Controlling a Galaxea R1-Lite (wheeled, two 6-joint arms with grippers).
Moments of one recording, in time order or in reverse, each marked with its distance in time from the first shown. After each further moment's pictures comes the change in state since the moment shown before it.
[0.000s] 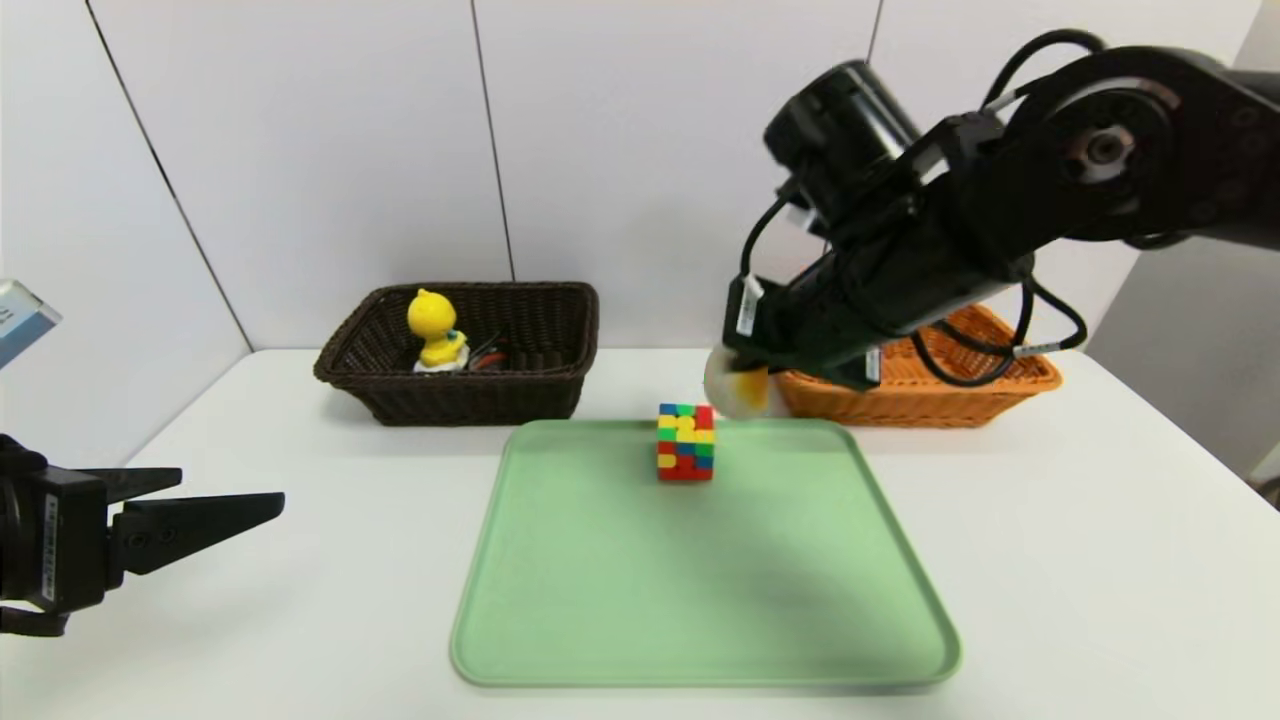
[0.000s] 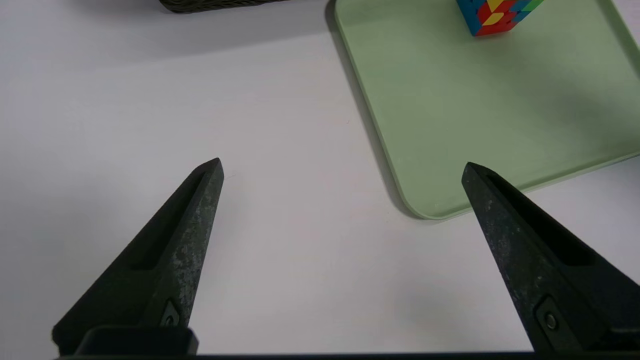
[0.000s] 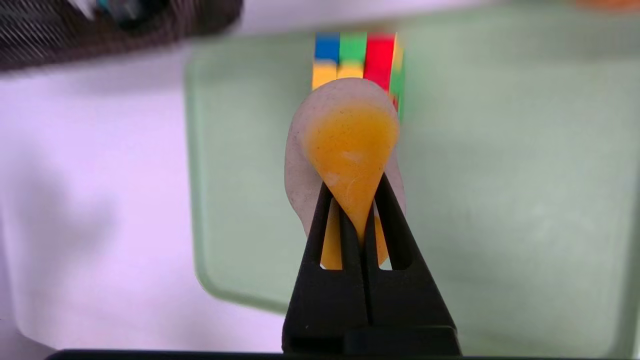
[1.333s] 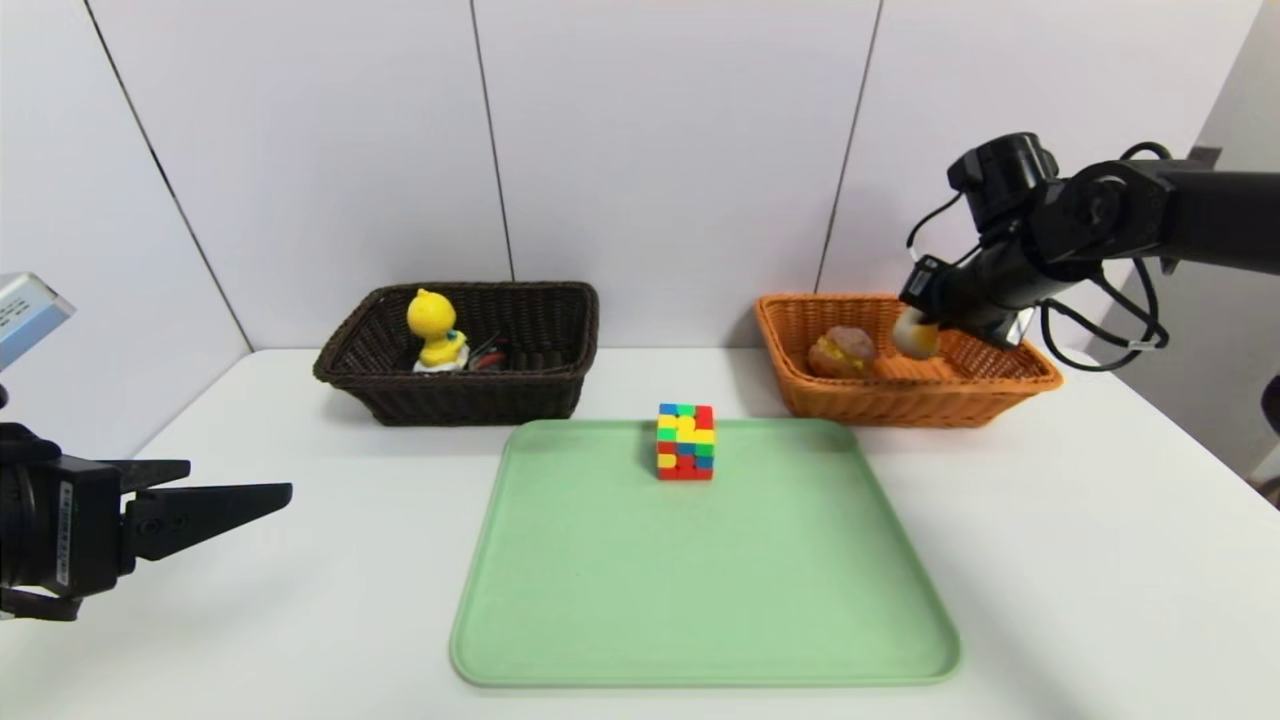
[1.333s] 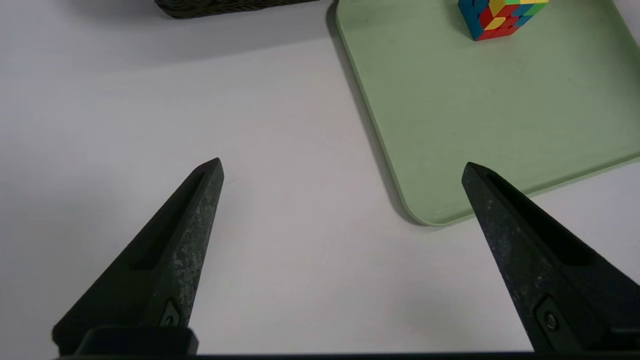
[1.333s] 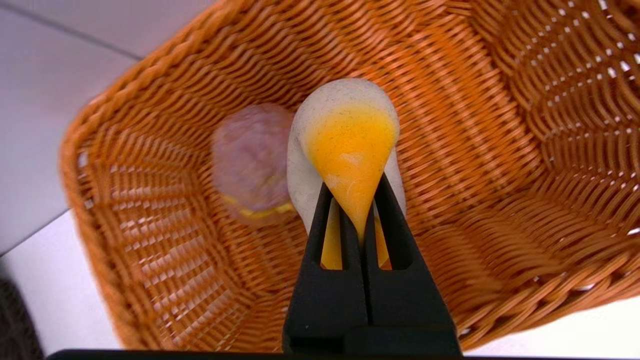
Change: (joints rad) left arm -0.003 0.024 -0.011 -0.012 0.000 0.000; right arm -0.529 0.189 0.003 -0.222 -0.078 -0.069
